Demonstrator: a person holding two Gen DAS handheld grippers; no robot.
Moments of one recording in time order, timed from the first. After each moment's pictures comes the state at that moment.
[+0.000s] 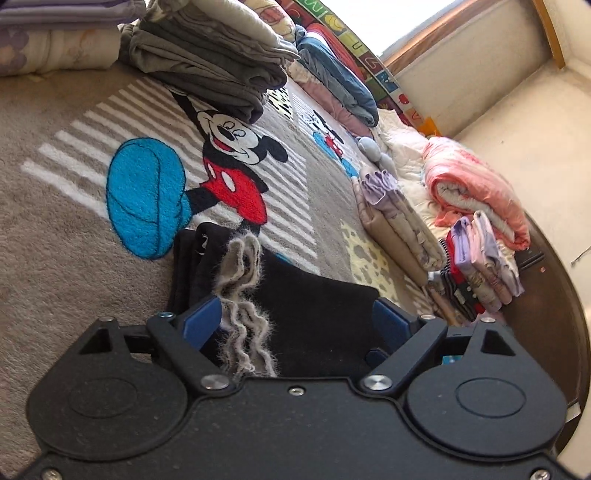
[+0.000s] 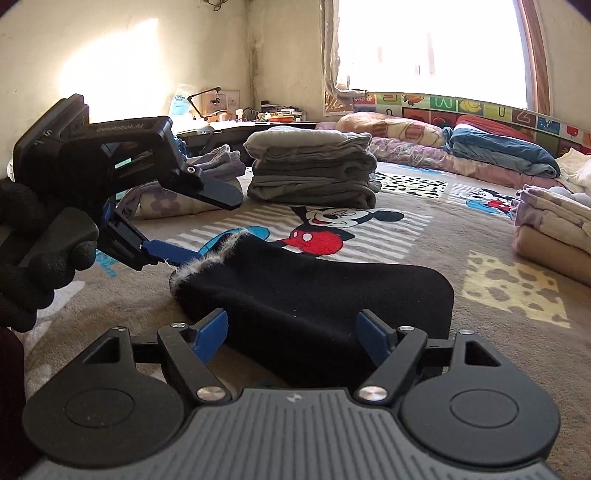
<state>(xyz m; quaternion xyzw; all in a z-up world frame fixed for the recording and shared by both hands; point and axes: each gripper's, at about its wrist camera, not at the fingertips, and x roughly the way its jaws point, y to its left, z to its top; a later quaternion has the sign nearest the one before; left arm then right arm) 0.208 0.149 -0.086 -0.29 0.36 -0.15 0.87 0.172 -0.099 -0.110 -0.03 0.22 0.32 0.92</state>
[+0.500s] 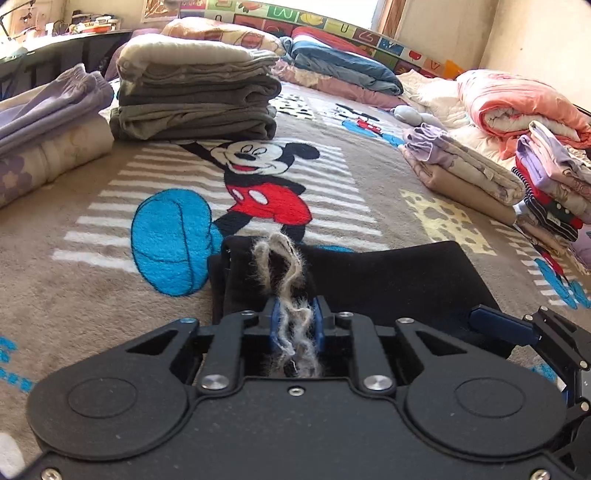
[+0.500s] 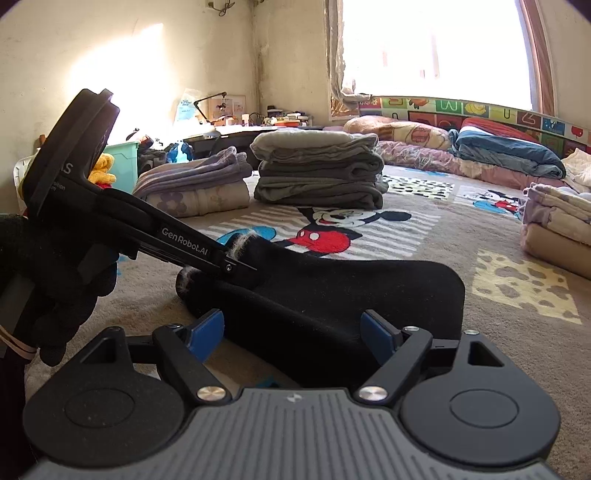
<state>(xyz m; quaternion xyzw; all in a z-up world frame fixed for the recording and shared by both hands) 0.209 0.104 -0.094 -0.09 0.33 -0.07 0.94 0.168 -0.100 -0.114 -0.03 0.19 0.33 0.92</state>
